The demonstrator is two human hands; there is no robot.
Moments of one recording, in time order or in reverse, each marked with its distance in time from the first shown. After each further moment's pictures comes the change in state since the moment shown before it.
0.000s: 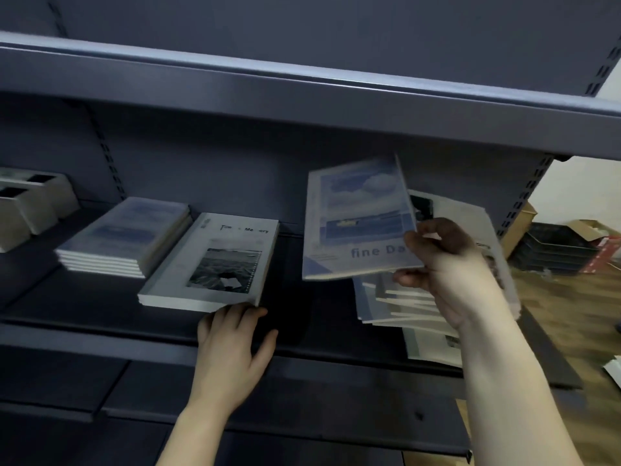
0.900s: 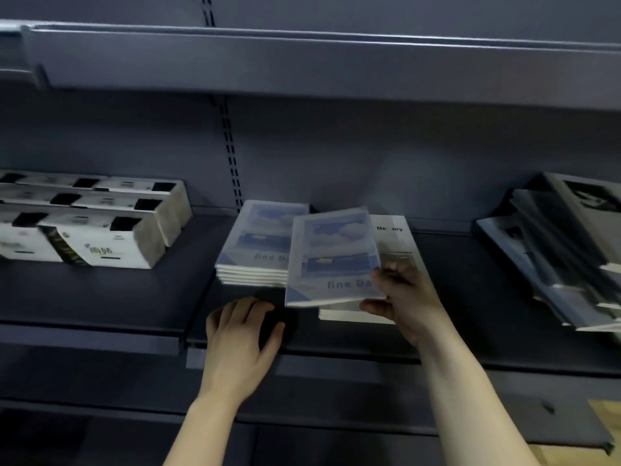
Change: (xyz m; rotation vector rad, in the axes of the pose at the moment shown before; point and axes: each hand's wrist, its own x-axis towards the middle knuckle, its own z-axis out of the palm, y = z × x) left_hand 0.019 -0.281 -0.069 0.007 -0.058 0.009; right_hand -0.022 0.101 0.303 0.074 -0.053 0.372
